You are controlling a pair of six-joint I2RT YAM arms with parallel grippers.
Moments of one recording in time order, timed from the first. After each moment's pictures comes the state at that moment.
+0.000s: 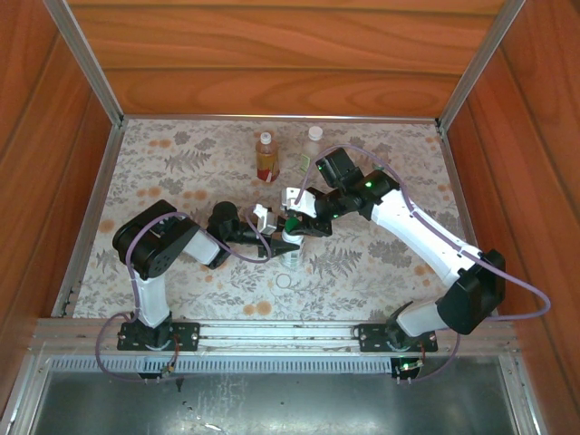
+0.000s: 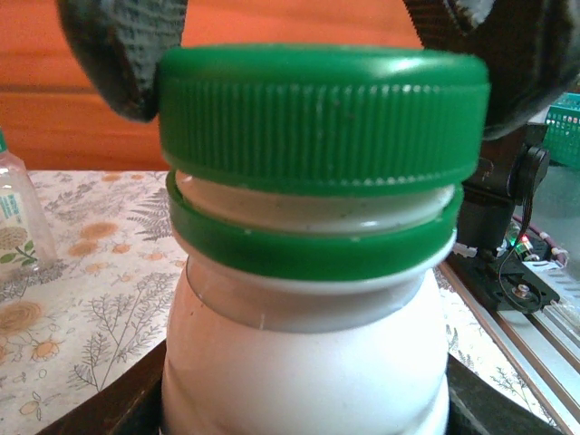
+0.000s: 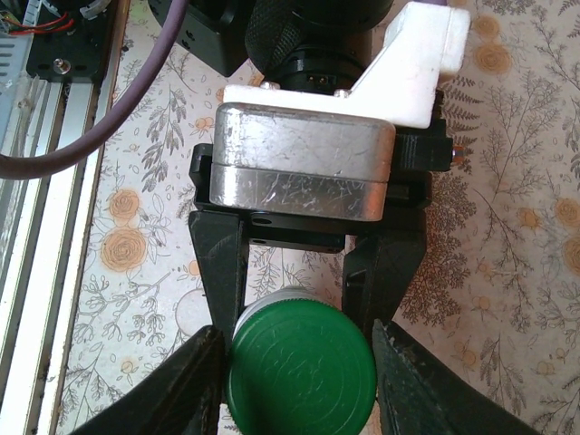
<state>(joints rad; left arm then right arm) -0.67 1.89 0.55 1.33 1.03 -0.02 0.70 1.44 1.31 -0.92 -0.56 -0.84</state>
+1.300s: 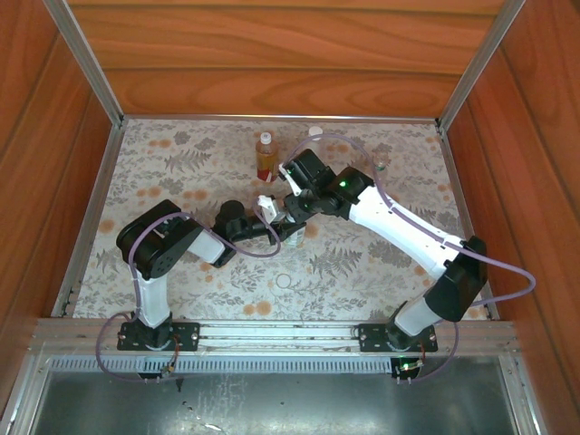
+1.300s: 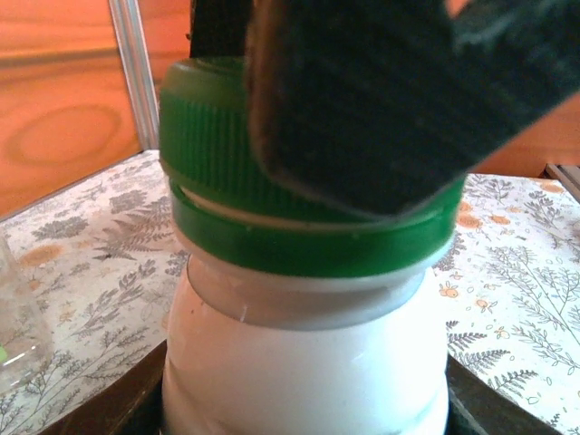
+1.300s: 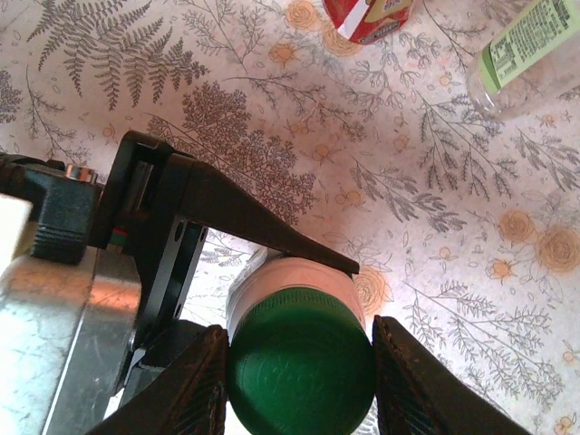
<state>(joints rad) -0.70 1.90 0.60 1.28 0.60 0.05 0.86 1.55 1.47 -0.96 0.13 0.16</state>
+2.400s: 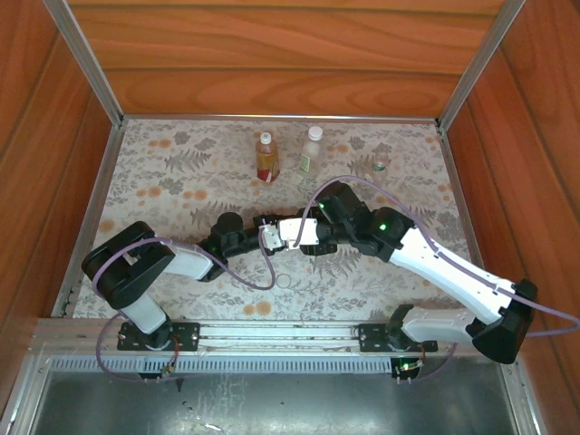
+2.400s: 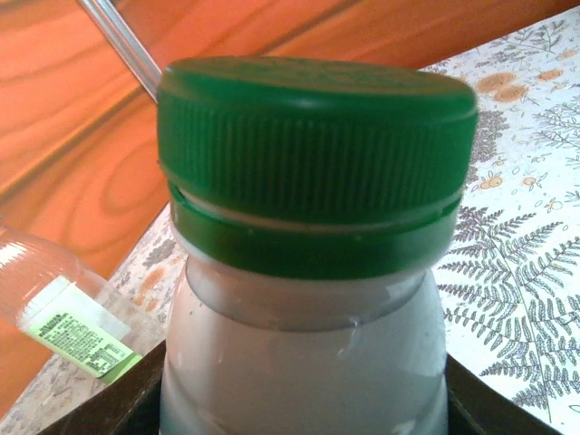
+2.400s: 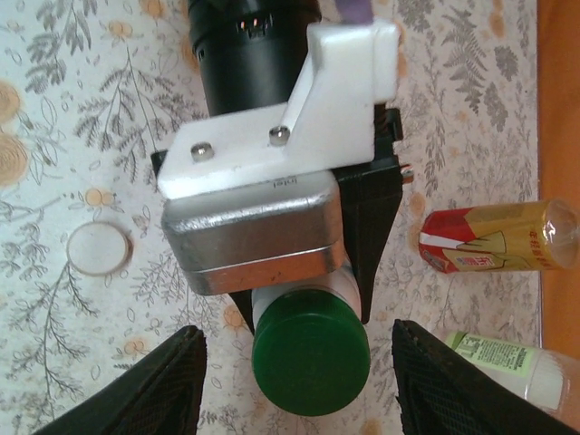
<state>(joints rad) -0.81 1.64 0.46 1.04 0.39 0.58 0.94 1.19 1.13 -0.76 -0.08 -0.96</state>
